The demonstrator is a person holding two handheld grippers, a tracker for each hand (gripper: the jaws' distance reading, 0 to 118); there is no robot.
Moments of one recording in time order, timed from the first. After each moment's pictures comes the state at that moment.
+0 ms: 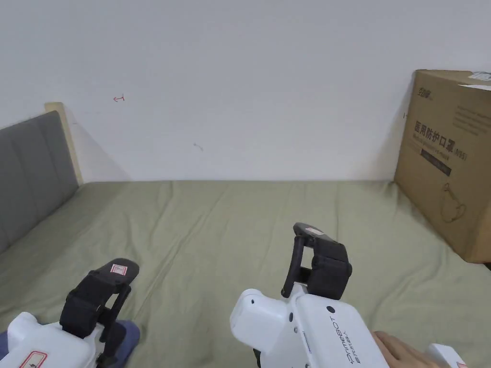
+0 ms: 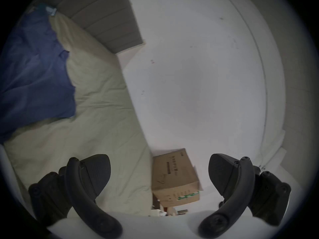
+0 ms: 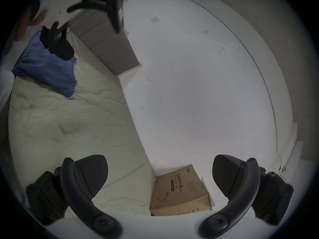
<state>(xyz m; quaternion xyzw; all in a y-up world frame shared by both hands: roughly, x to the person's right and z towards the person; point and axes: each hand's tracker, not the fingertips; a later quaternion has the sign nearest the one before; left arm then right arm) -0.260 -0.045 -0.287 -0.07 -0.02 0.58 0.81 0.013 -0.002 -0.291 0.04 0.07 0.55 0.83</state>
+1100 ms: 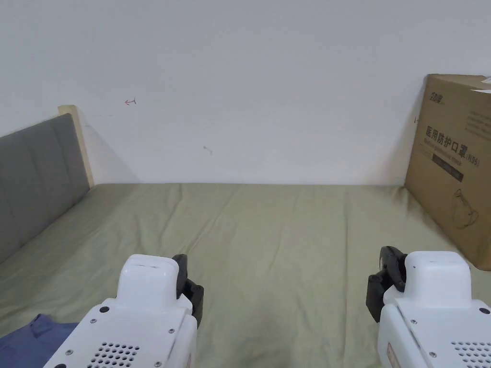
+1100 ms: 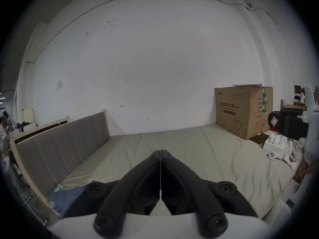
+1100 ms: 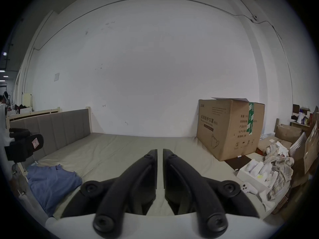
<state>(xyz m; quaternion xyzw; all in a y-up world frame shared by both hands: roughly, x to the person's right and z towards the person) -0.153 0.024 -0.274 -0.05 -0.01 -0.04 1.00 0.109 0.020 -0.293 -0.04 0.00 0.02 1.00</state>
